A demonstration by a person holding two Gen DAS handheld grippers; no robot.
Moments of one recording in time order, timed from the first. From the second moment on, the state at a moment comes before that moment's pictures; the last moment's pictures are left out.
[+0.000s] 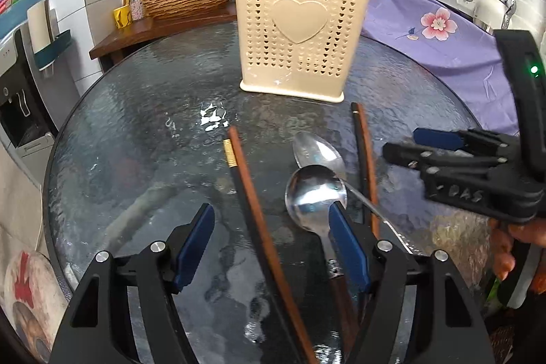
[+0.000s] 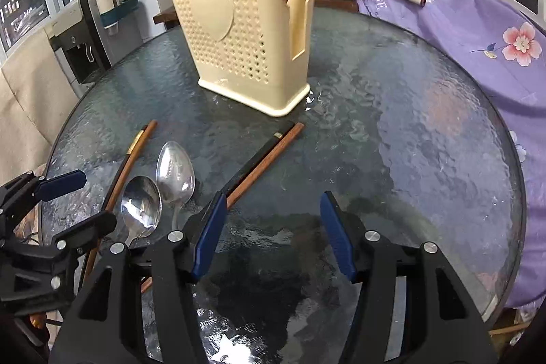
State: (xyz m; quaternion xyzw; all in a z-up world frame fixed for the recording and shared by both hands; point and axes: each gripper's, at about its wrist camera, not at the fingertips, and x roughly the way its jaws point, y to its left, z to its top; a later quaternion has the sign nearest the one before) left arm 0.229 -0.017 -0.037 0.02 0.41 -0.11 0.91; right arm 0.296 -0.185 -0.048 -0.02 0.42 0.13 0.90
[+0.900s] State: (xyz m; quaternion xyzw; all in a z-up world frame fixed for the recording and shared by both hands) left arm 0.226 -0.033 -0.039 0.04 0.42 -0.11 0.90; right arm 0.315 -0.192 -0.054 0.02 0.47 0.14 0.87
